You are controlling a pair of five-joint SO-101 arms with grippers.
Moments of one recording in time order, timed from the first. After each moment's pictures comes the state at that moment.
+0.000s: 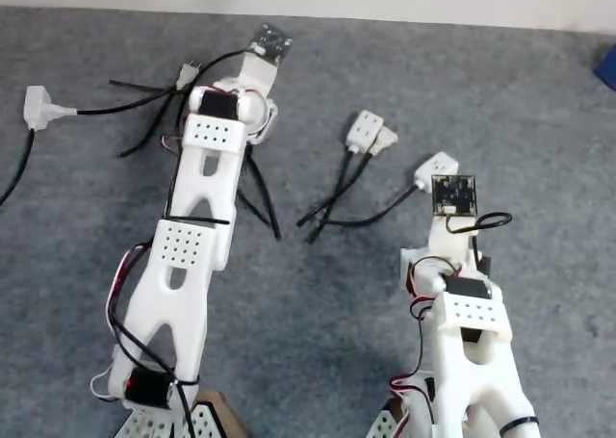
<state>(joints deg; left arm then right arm) 3.6 80.0 -89.9 75.1 -13.8 2.5 -39.5 73.8 29.9 9.0</state>
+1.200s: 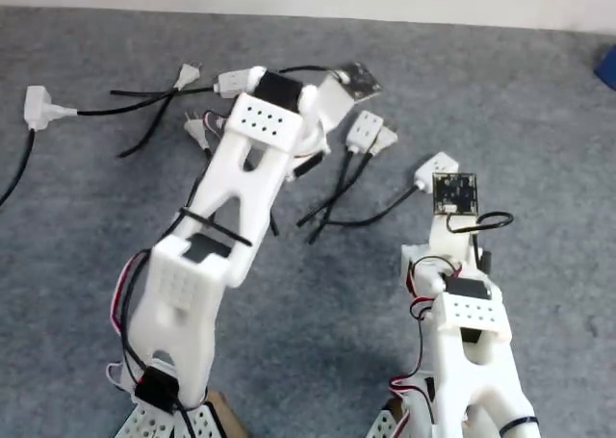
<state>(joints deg) 17.7 38.3 -49.2 101.2 -23.0 2.5 -39.5 74.1 27.2 9.0</state>
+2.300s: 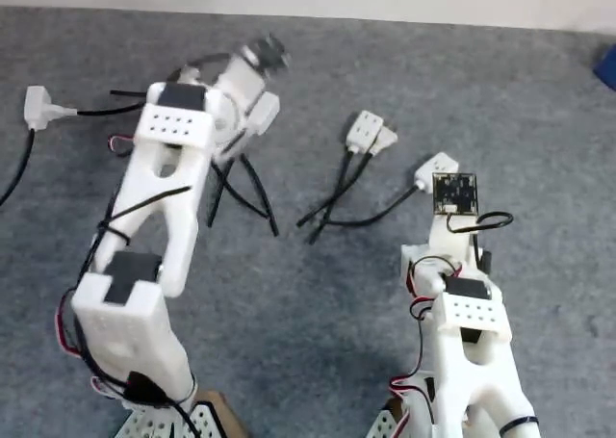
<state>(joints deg) 2.0 19.1 -13.6 63.3 -28.5 2.5 -39.5 74.1 27.2 9.0</state>
